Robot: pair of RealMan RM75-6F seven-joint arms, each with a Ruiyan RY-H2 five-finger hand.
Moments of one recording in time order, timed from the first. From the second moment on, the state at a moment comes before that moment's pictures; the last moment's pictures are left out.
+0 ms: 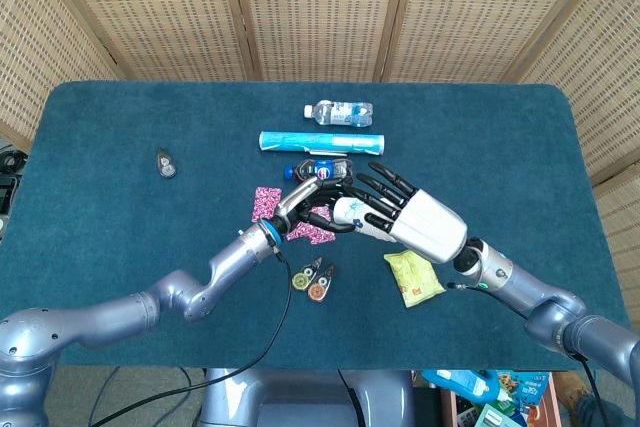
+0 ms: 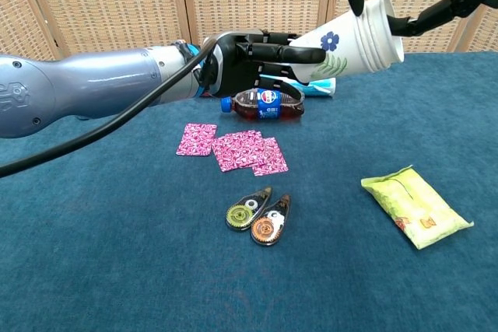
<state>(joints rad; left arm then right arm) -1.05 -1.75 -0.41 -1.18 1.26 0.55 -1.12 0.79 -1.41 0.07 -1.06 -1.93 1.58 0.10</state>
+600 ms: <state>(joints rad) -1.00 -1.70 -0.41 -1.16 1.26 0.57 -1.14 0.75 -1.38 0.05 -1.03 -1.93 1.63 0.11</state>
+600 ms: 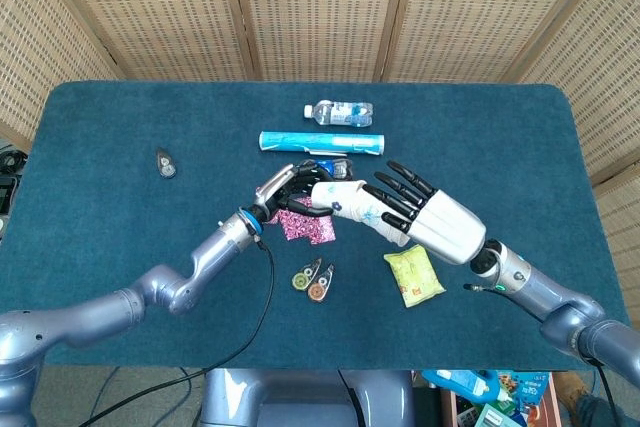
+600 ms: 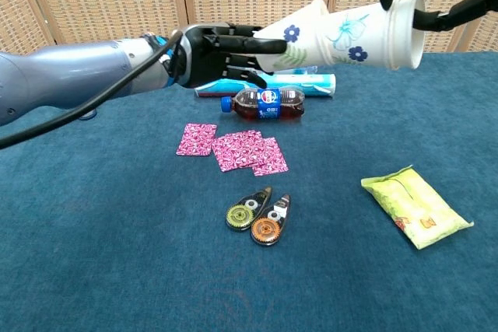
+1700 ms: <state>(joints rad) -0.82 -1.28 -0.22 -1.15 1.42 0.70 -0.65 0.85 -1.25 -0.10 -1.00 -2.11 1.29 -0.24</state>
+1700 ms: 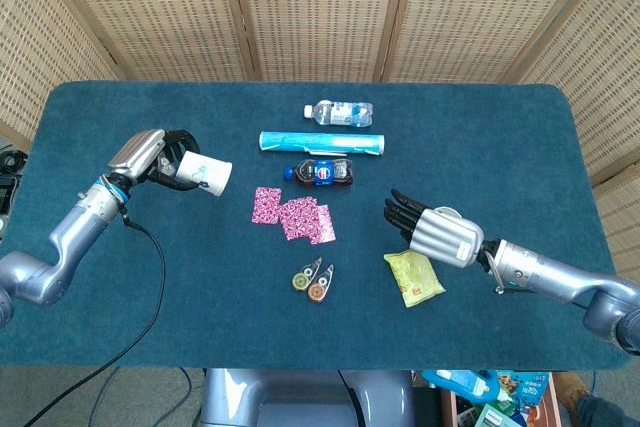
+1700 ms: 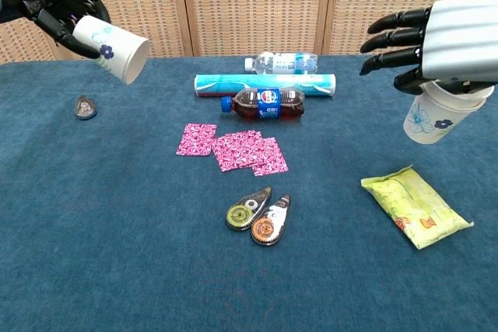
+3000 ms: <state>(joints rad) -0.71 -1.25 -0.18 -1.27 1.22 0.81 -0.17 0.78 -1.24 -0.01 -1.21 -1.85 1.22 -0.41</state>
